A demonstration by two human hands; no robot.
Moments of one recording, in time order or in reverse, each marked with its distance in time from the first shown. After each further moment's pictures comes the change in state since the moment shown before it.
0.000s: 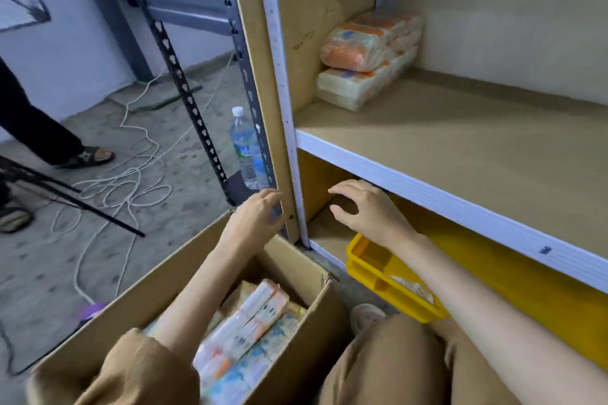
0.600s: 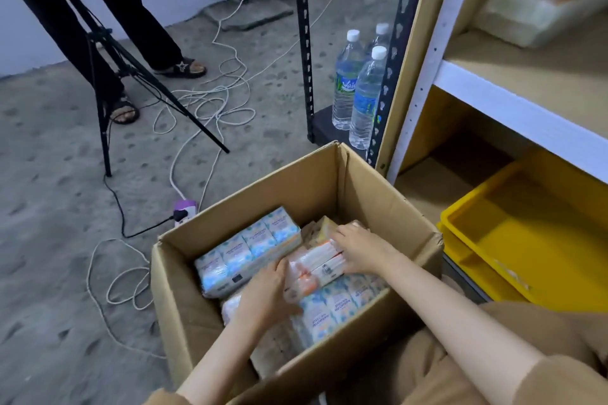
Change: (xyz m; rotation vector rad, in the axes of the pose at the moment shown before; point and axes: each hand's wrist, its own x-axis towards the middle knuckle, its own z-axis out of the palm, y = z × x) left_hand -0.183 -0.135 0.100 -0.086 -0.422 -0.551; right_hand -0.006 -0.043 0.226 -0.428 -0.738 -0.317
